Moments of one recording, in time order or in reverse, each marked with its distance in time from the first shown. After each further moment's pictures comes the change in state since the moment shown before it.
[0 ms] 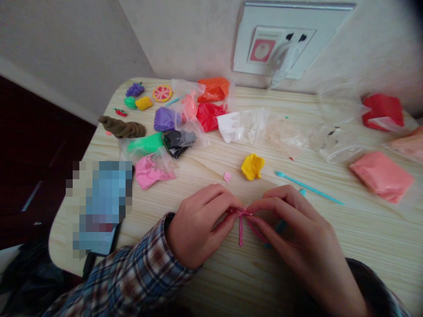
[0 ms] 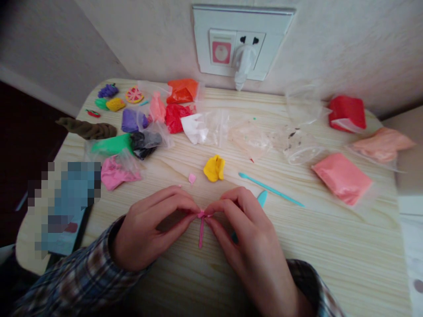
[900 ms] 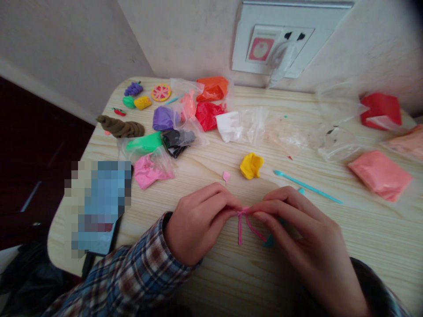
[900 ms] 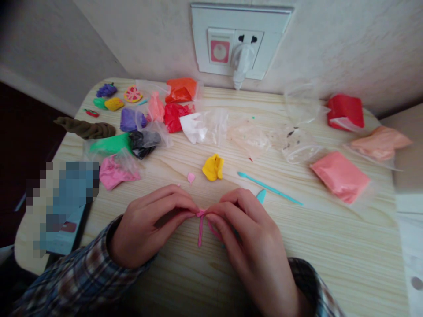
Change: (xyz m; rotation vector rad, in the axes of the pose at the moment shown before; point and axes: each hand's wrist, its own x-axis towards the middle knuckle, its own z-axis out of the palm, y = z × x) left_hand 0.001 0.000 -0.002 -0.046 0.010 0.004; right_hand 0.000 -0.002 -0.004 0.022 -0.001 -0.004
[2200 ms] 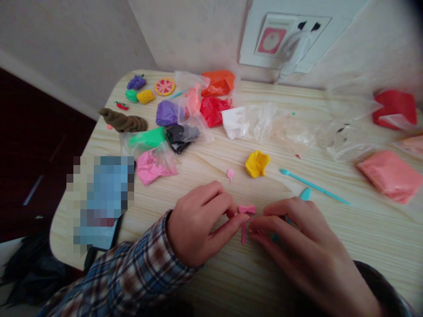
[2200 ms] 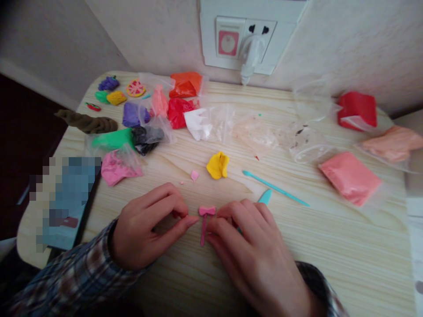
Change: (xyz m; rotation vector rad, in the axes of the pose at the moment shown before) left_hand -0.006 0.001 -0.001 0.156 0.072 0.043; right_hand -0.010 0.003 -0.006 -0.153 -0.149 -0.227
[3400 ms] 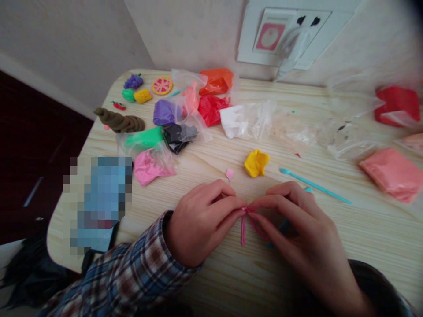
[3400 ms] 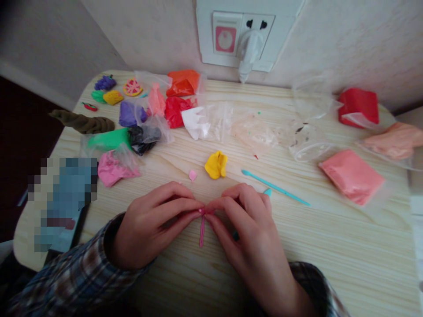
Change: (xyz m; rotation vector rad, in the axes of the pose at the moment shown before) left_hand 0.002 -0.005 0.008 0.019 -0.043 0.026; right_hand 0.010 0.004 0.012 0.063 0.130 0.217
